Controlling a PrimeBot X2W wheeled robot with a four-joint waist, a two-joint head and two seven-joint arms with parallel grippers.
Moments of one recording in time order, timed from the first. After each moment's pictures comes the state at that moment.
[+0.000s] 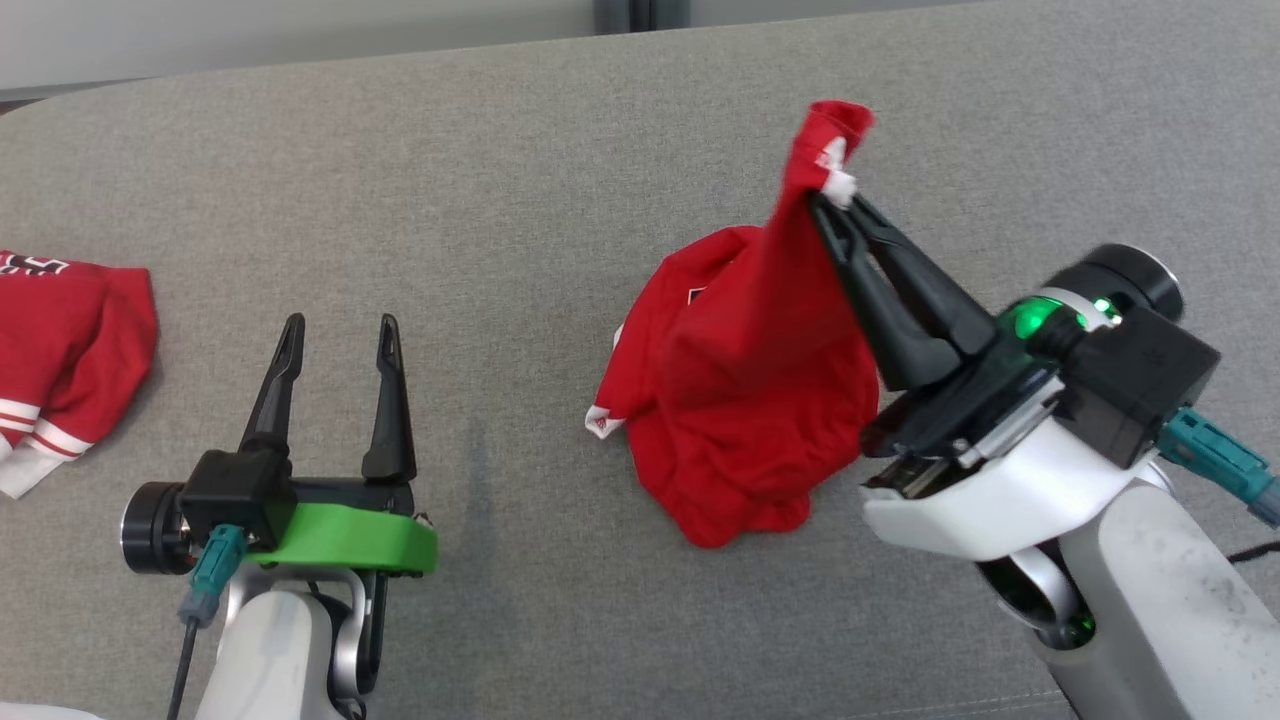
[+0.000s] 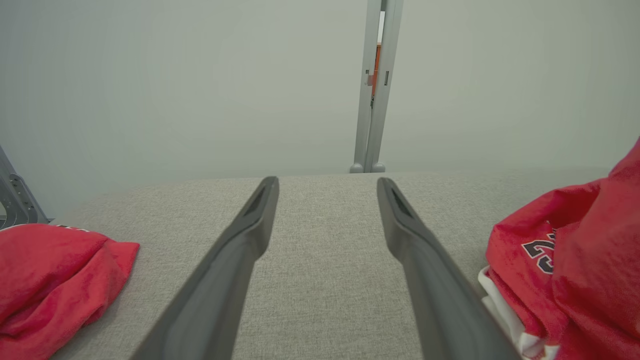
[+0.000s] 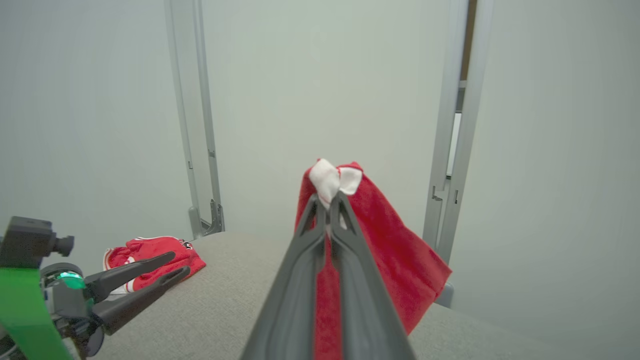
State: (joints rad) left arm -0.22 0.09 -0.15 0.15 -0.21 0.00 -0.26; right arm -0.37 -0.27 0.39 -0.30 0.31 0.13 -0.04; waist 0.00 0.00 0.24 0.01
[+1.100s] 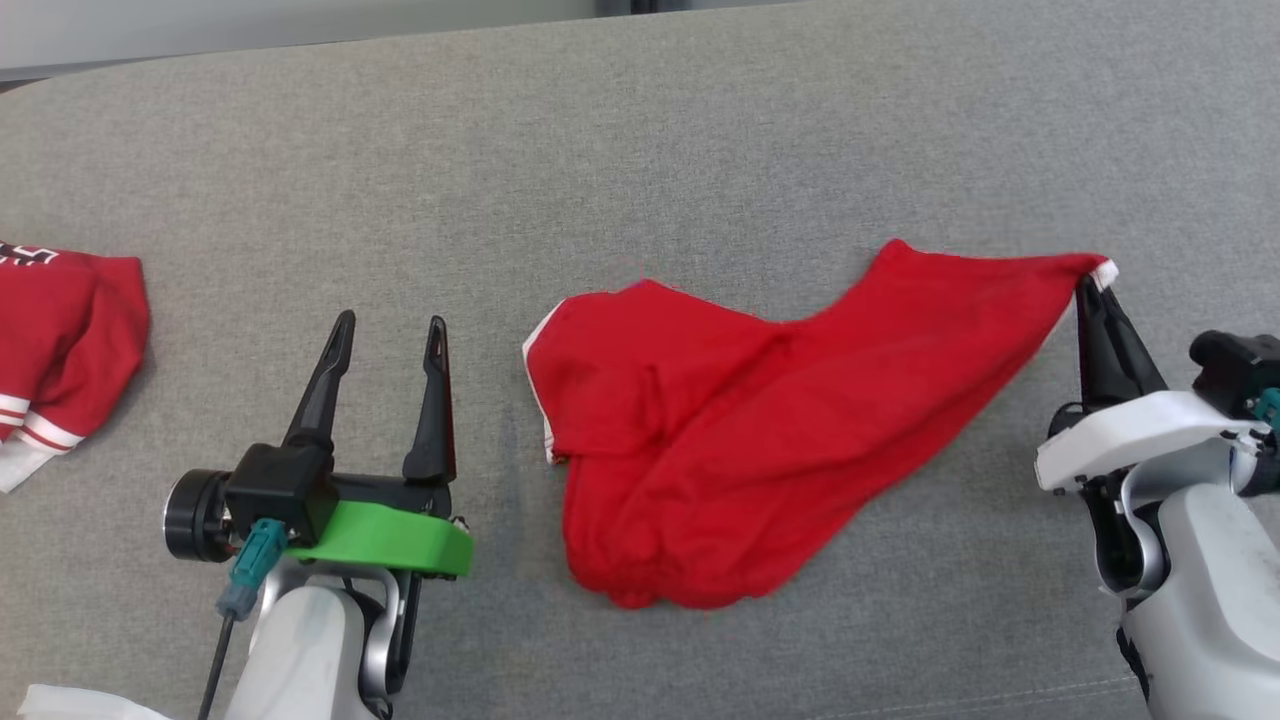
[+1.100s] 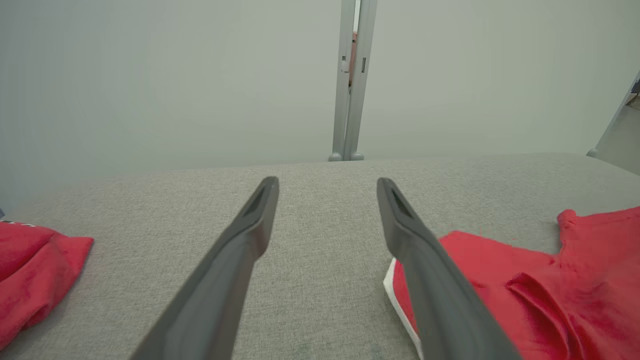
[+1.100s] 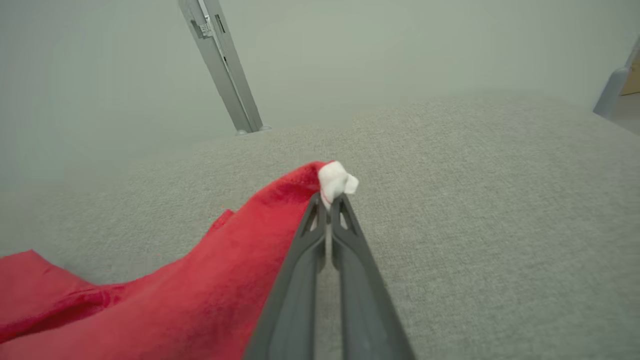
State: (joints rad) left arm -0.24 0.07 -0.18 0.16 -0.19 -0.03 -0.26; right arm -0.37 -0.20 -0.01 0.44 0.36 0.13 -0.22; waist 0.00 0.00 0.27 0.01
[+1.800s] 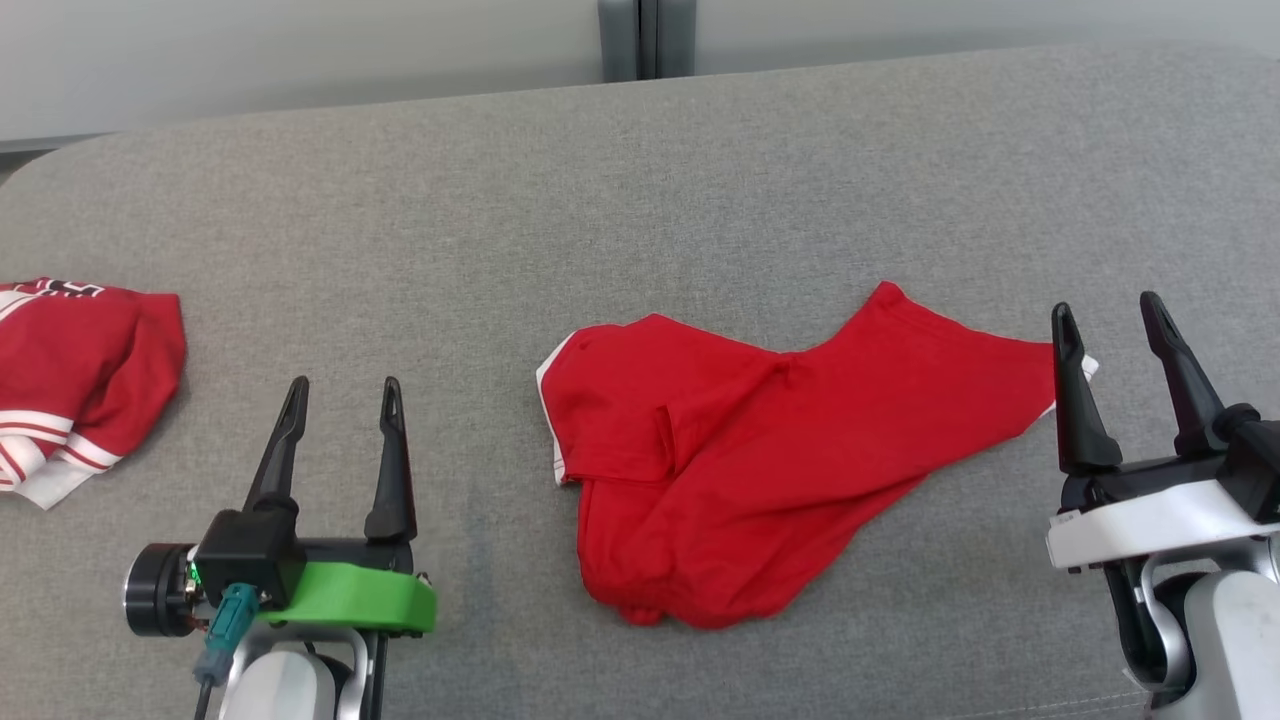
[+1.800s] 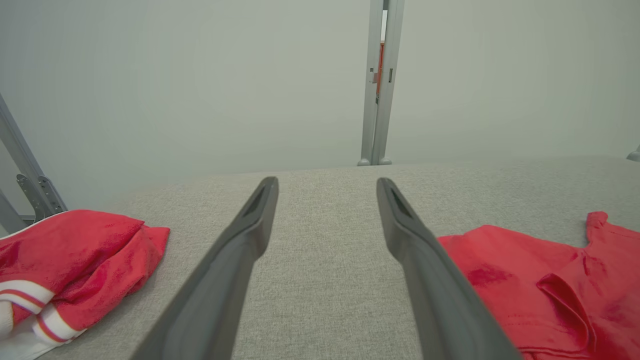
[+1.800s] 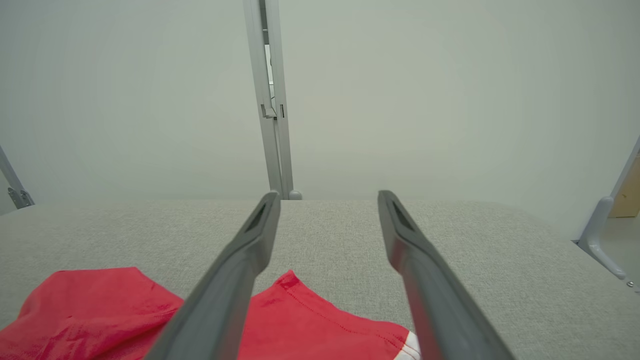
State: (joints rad) left arm -0.13 0.09 -0.14 0.12 -0.17 0.01 -0.26; right arm -0.12 -0.17 -0.05 0.01 0.19 0.13 -0.22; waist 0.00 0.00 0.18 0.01
